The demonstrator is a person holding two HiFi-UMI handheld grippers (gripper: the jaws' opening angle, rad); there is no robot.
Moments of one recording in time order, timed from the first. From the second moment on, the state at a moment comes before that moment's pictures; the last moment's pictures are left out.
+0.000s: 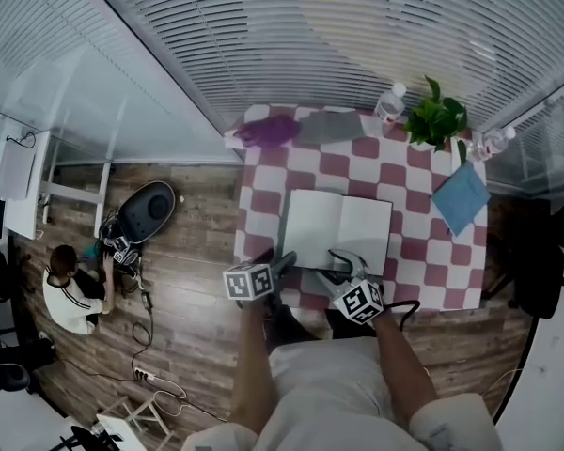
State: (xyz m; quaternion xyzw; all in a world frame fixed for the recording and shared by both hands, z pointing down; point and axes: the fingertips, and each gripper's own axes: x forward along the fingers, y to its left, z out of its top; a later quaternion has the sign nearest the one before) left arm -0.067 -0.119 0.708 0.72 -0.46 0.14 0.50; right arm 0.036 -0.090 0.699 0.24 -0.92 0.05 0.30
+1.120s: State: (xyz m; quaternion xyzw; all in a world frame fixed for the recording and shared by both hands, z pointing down) left arm -0.048 -0.119 0.701 0.75 -0.41 0.13 0.50; right arm 0.029 -0.081 0.719 0.20 -0.90 -0.01 0.39
